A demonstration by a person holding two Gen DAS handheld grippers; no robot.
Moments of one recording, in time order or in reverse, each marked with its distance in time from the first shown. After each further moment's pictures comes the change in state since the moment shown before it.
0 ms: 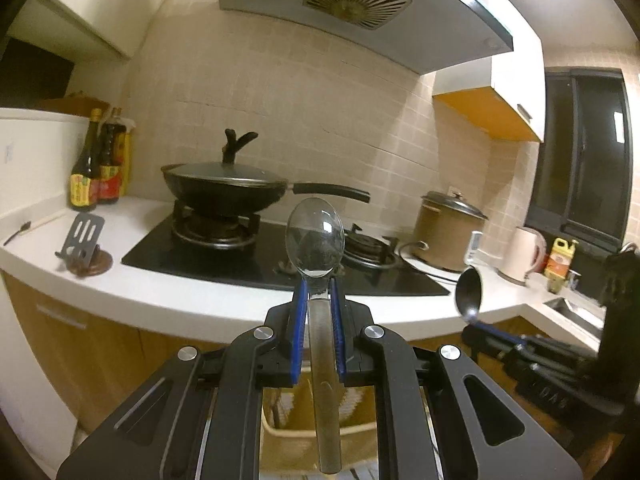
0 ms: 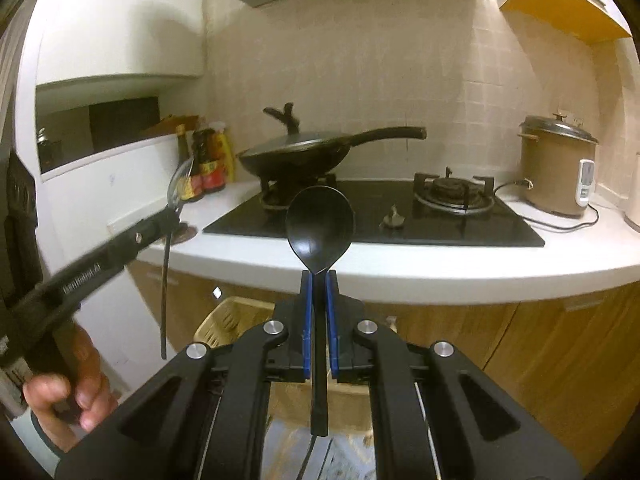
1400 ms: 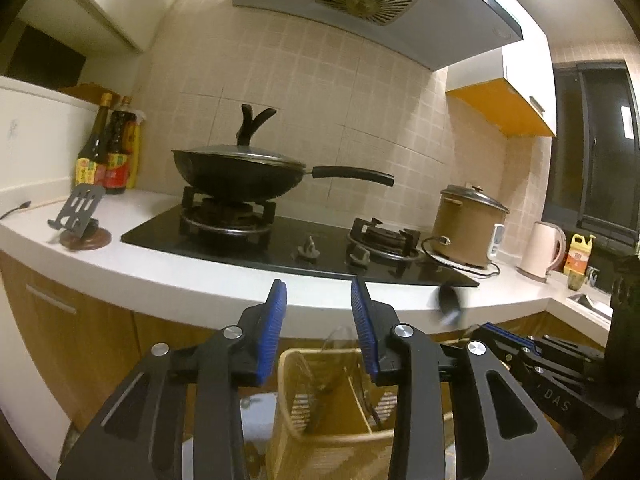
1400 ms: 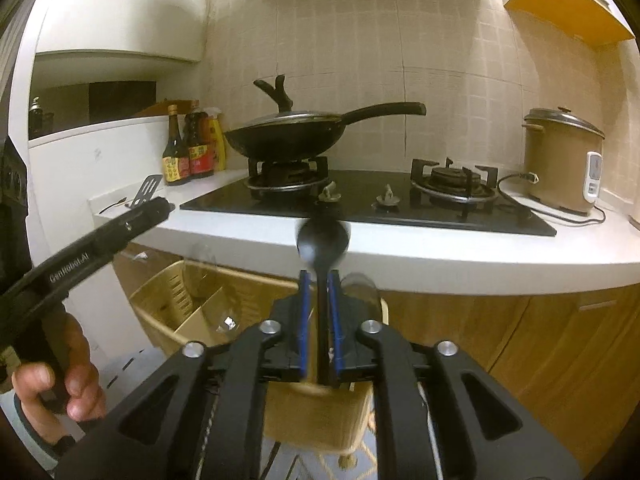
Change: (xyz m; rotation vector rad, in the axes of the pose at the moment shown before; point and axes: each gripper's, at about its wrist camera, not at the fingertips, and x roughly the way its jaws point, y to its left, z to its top) left arm 0.033 0.023 -0.052 -0.003 -0.038 0.030; right arm 0.041 -0.013 -0.055 -0.056 -0.006 -0.014
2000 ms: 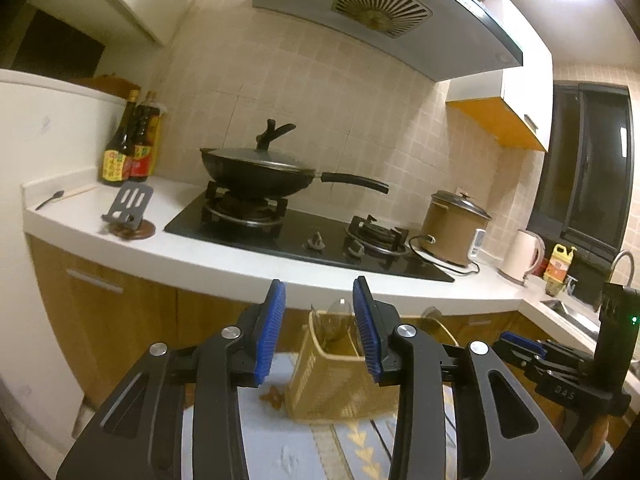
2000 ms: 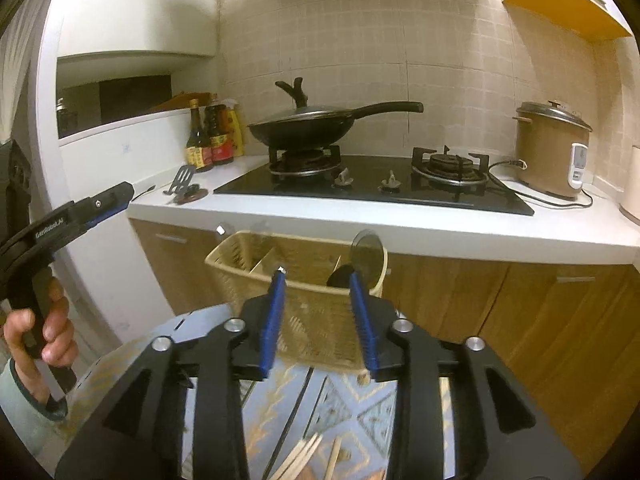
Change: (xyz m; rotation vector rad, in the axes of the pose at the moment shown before) left arm -0.111 0.027 0.028 -0.066 0.067 -0.021; right arm -0.099 0.021 -0.002 0.014 0.082 0.028
